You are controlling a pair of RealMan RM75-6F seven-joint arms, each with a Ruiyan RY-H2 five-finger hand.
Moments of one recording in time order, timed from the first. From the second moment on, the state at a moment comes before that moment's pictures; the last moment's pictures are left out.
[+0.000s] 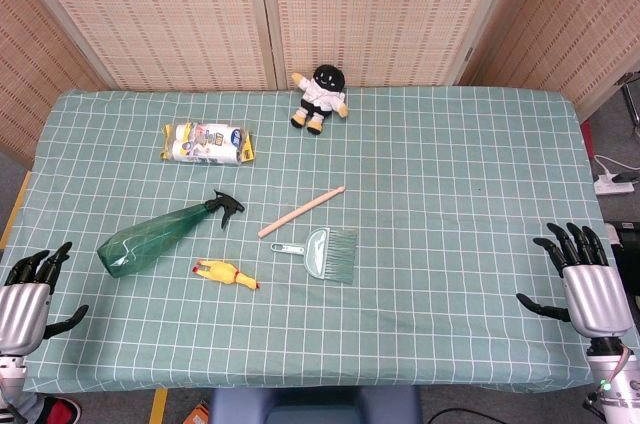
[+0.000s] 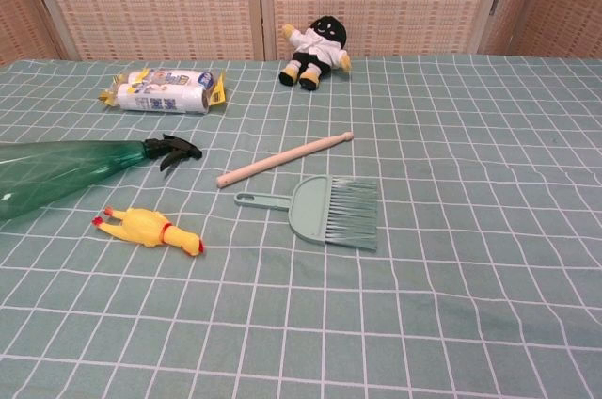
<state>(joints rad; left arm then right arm) -0.10 -1.13 -0.04 -1.64 1.45 1.47 0.20 0.09 -1.13 0.06 -1.62 -1.49 1.47 -0.14</state>
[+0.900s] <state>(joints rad) -0.09 -1.13 -0.05 -1.65 1.45 1.48 0.20 0.09 -1.13 0.06 -1.62 -1.49 1.46 -0.14</state>
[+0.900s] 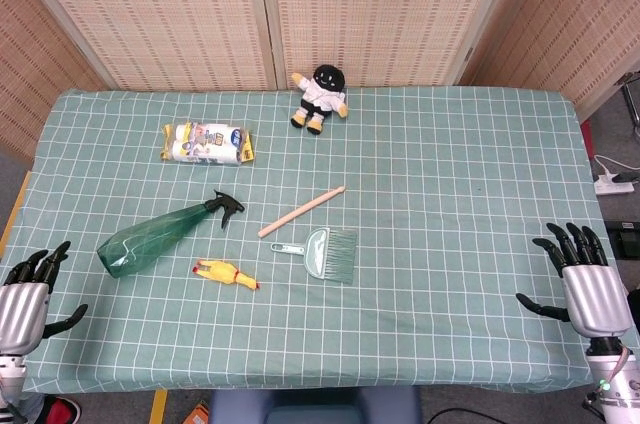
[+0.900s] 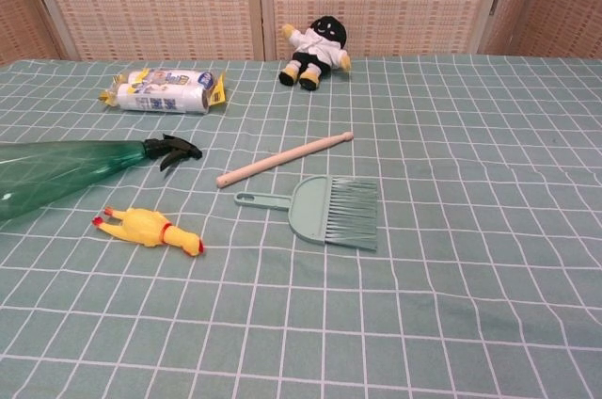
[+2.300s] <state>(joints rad) -0.62 -1.53 -0.29 -1.93 0.87 1.35 1.18 0.09 -1.11 0.05 -1.62 -1.50 1.44 -0.08</state>
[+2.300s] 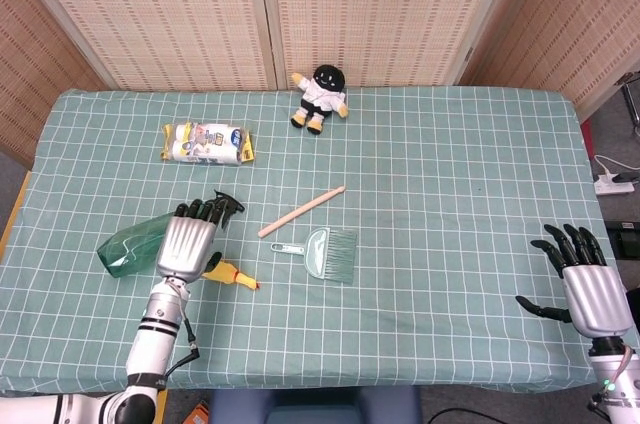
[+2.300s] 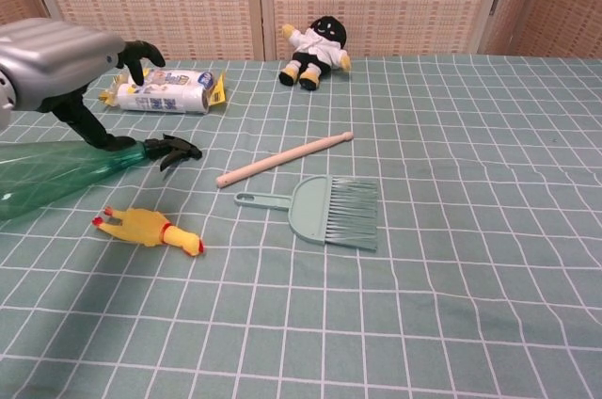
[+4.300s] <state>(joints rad) -0.92 -1.88 -0.43 -1.17 0.36 1.34 1.28 0.10 -1.12 0.06 -1.62 -1.49 1.44 -0.09</state>
